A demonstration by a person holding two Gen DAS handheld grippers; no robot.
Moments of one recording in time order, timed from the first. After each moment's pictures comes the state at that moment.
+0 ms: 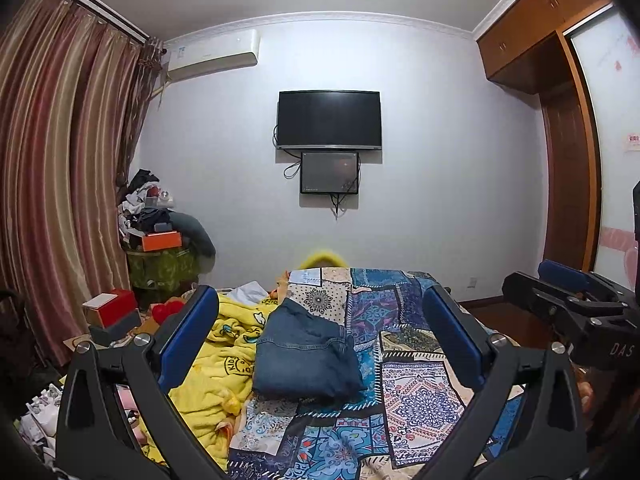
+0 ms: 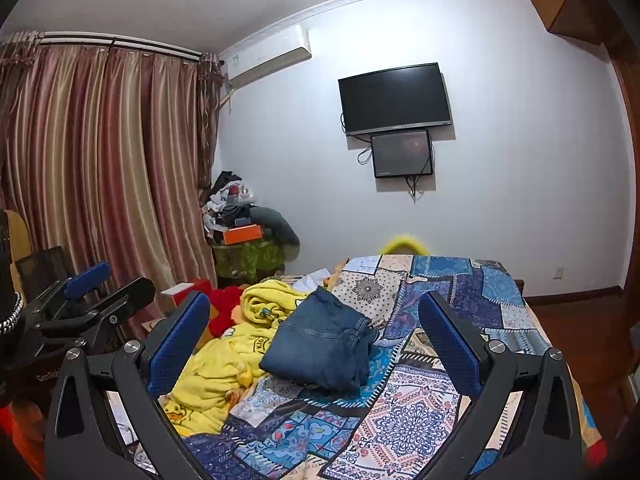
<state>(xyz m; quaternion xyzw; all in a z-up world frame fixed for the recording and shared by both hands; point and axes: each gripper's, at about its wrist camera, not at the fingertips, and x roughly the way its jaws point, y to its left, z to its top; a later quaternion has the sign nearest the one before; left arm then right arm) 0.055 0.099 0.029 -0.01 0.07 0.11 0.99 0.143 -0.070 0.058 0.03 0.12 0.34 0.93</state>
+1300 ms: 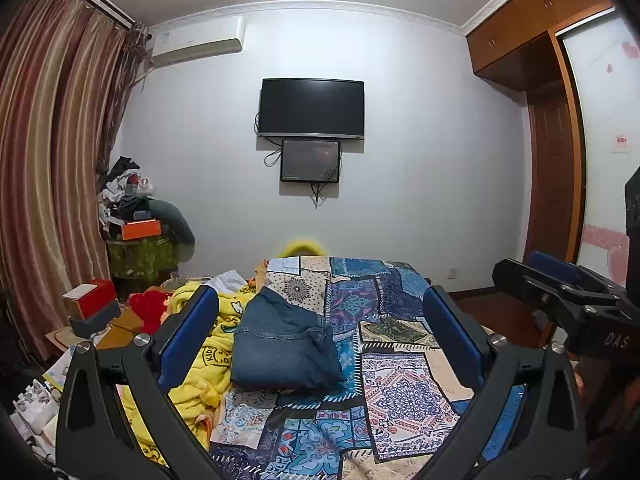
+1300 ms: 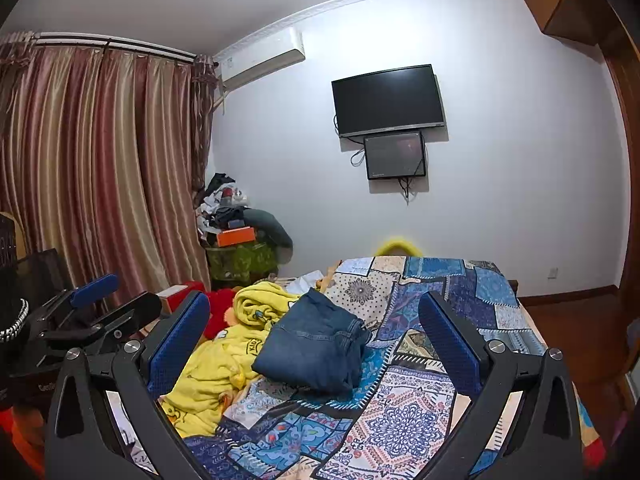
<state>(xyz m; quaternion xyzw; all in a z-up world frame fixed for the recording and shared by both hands) 0.064 0.108 0.022 -0.02 0.09 0.06 0.99 0.145 -0.073 0.061 0.03 0.13 0.33 0.93</state>
